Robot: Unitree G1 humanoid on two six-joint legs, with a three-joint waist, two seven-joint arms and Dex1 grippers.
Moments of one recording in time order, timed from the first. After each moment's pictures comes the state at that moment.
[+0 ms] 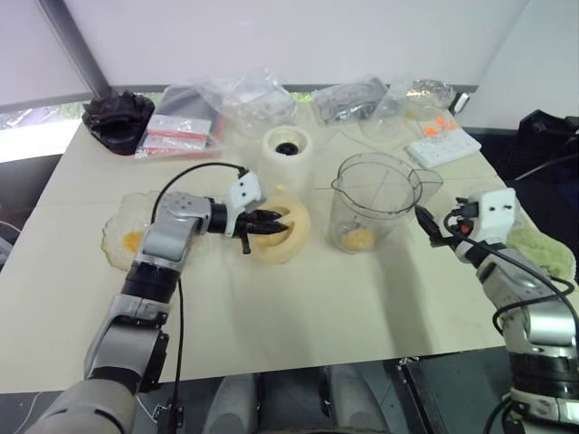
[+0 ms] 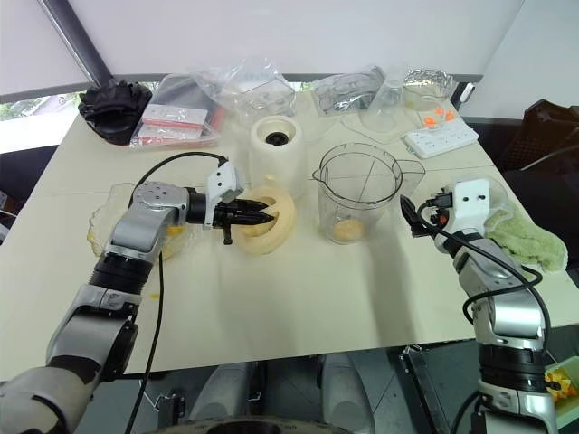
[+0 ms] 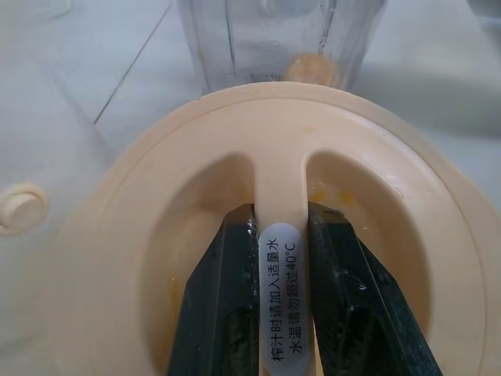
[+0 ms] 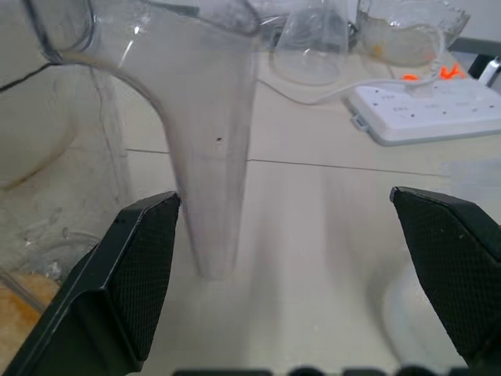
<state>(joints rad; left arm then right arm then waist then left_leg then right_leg) -0.70 0.40 -0.13 0.26 -0.06 0.36 -1.20 -0.20 -0.54 -0.25 -0.09 0.37 0.43 0.31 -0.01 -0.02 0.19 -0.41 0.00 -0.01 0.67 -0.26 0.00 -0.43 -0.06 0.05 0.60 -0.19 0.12</state>
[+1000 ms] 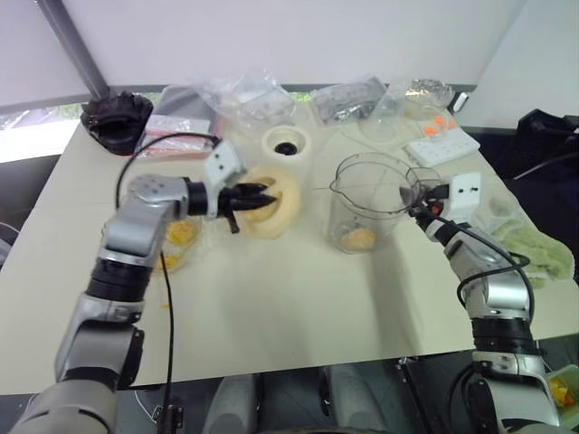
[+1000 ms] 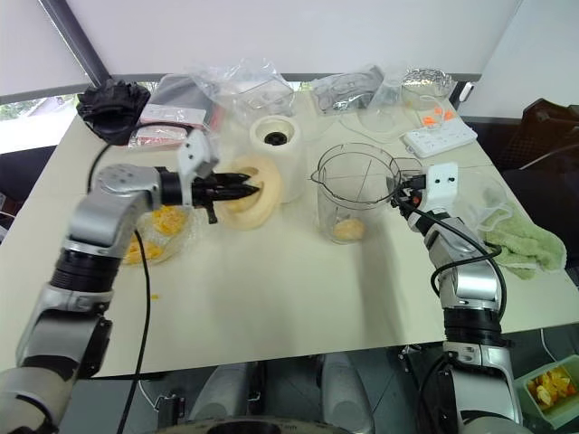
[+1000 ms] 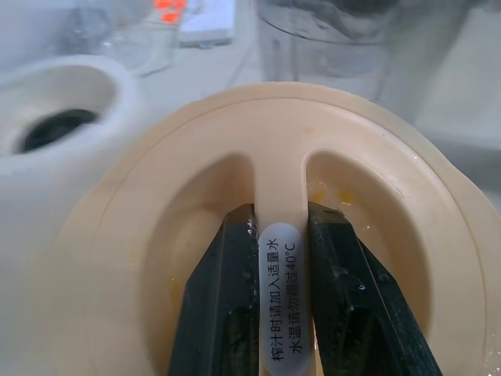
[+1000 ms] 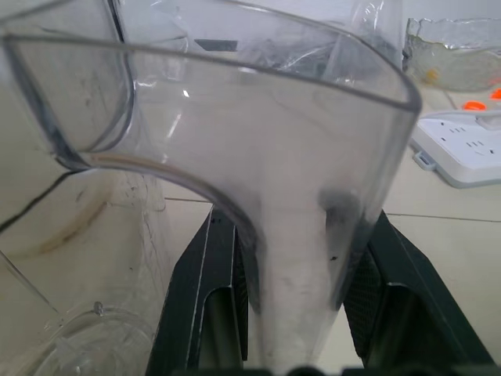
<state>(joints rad) -0.74 0.56 -0.06 0.09 -0.23 0.51 -1.07 -0.39 -0.44 -0.21 0.15 0.30 0.29 0.35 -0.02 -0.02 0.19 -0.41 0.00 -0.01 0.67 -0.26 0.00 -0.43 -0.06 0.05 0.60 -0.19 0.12</state>
